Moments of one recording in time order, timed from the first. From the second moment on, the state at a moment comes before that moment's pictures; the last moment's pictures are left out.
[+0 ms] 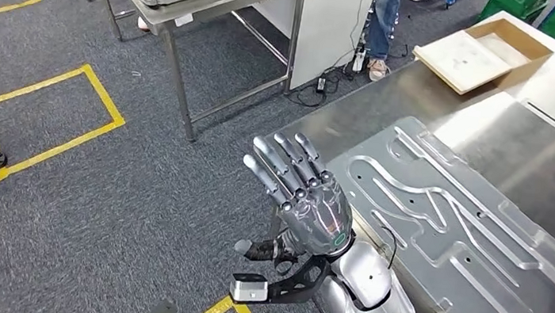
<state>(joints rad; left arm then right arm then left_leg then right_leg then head) -0.20 -0.23 0.75 -0.20 -1.19 0.18 -0.44 -0.37 0.02 0.53 -1.57 1.25 -0.70 -0.35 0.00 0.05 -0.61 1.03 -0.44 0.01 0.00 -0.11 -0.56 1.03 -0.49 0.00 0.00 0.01</state>
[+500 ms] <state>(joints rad) -0.20 -0.24 0.75 -0.20 -1.19 0.17 -0.44 -0.37 0.01 0.53 -1.57 1.25 -0.70 -0.35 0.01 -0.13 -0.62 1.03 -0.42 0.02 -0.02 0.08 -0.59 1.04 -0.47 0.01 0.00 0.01</state>
